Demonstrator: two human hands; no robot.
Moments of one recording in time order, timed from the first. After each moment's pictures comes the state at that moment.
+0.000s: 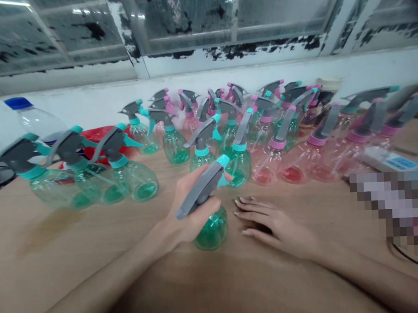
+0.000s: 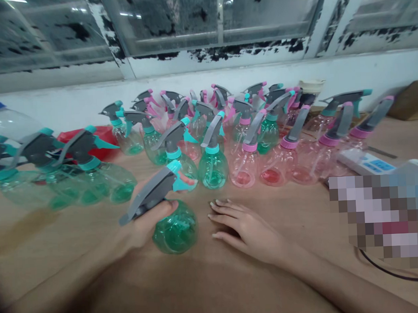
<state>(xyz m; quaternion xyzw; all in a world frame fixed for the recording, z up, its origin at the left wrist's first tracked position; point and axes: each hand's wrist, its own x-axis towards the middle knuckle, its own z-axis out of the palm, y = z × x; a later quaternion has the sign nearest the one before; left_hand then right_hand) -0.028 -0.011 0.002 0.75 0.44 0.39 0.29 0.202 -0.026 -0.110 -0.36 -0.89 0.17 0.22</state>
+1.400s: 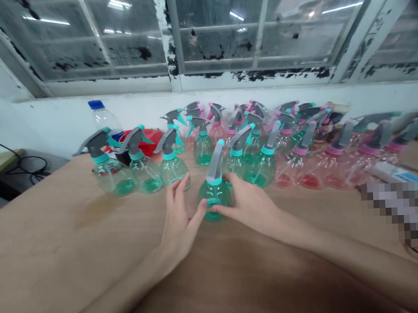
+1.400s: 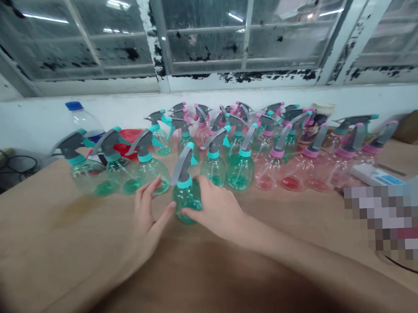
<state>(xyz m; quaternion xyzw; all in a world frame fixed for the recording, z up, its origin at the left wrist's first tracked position) -0.122 -0.054 -0.054 0.69 0.56 0.45 0.12 0.060 -0.025 -0.026 -0.52 -0.81 0.13 0.25</state>
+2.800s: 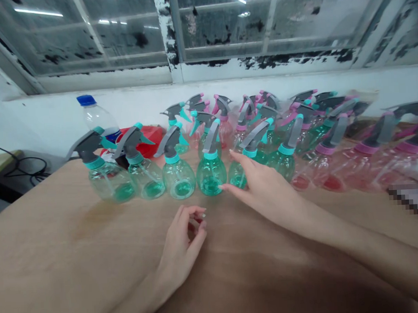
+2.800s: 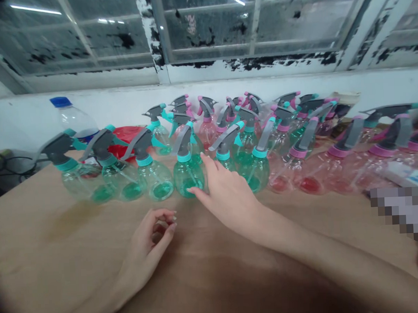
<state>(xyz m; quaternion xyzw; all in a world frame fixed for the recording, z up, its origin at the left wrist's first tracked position) -0.149 -0.058 -0.079 0.69 0.57 0.37 0.25 0.053 0.002 0.000 -0.54 -0.80 0.06 0.25</state>
